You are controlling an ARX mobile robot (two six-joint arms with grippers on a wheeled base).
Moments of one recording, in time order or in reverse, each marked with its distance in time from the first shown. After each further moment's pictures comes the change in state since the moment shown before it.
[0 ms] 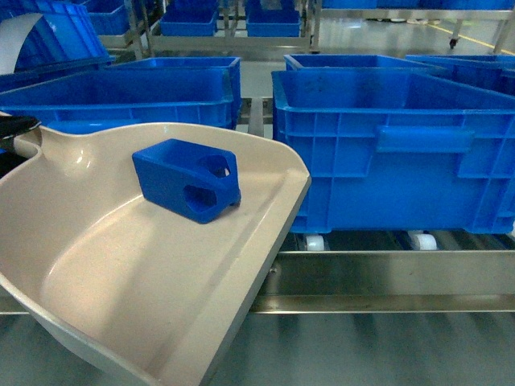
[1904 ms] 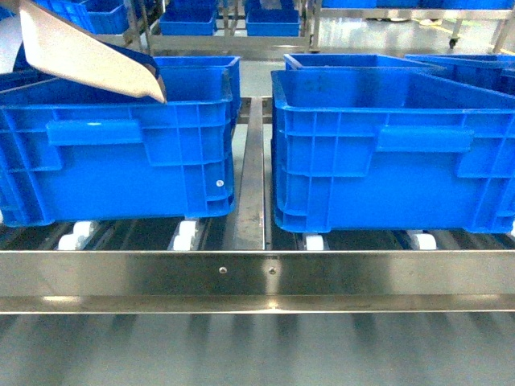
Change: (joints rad) left arm 0.001 0.200 1.030 -0.943 -0.621 0.409; right arm 0.000 0.000 0.000 0.000 0.000 0.000
